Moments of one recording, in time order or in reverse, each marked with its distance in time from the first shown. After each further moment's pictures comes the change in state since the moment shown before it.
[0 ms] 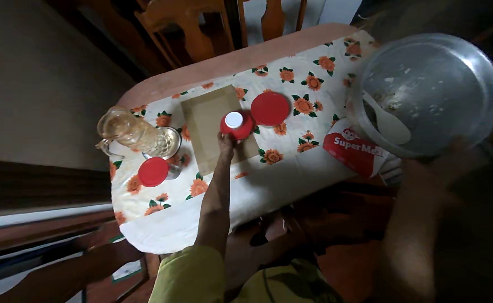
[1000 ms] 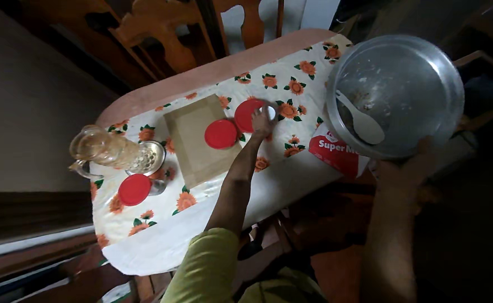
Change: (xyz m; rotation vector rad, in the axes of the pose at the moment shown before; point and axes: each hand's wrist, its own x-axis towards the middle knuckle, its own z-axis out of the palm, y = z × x) left_hand -0.039 0.045 0.212 1.185 -0.375 0.499; right_hand 0.005 0.000 0.004 0.010 0.078 0.020
